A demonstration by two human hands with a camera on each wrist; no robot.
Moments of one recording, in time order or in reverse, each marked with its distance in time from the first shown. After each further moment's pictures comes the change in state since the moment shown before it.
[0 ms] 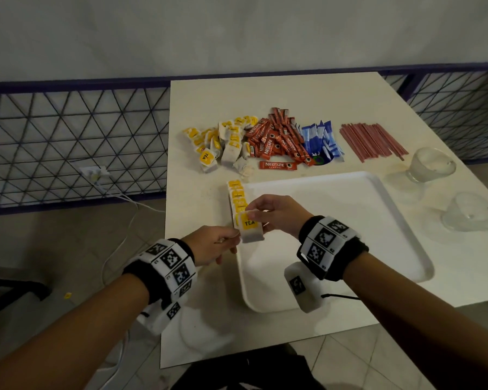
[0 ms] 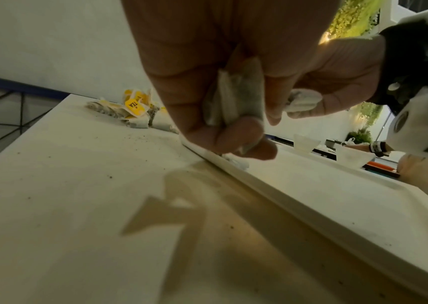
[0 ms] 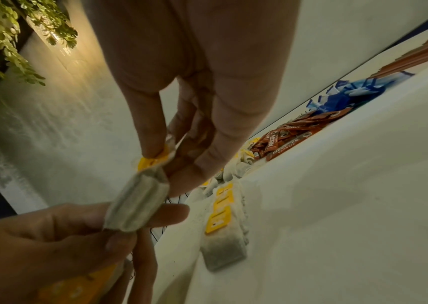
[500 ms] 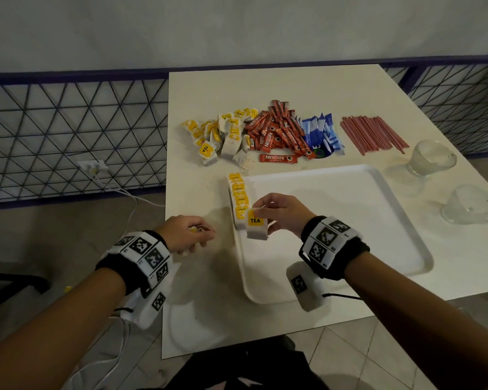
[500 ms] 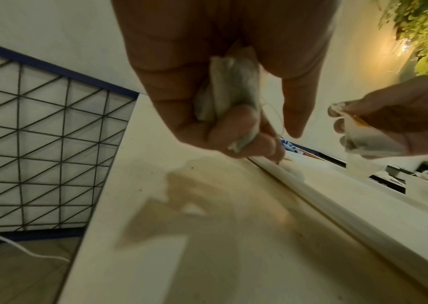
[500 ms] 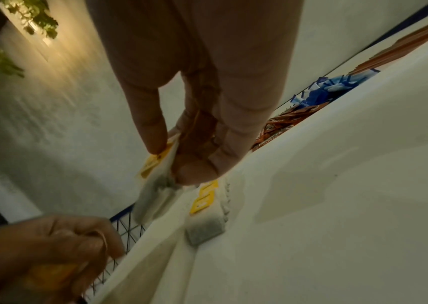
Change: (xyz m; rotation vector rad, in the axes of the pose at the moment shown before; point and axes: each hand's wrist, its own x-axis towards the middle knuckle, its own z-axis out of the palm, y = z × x) left_hand -0.008 -0.030 -0.028 -0.041 0.132 -0.166; right_hand -0.002 0.014 -0.002 0.016 0.046 0.058
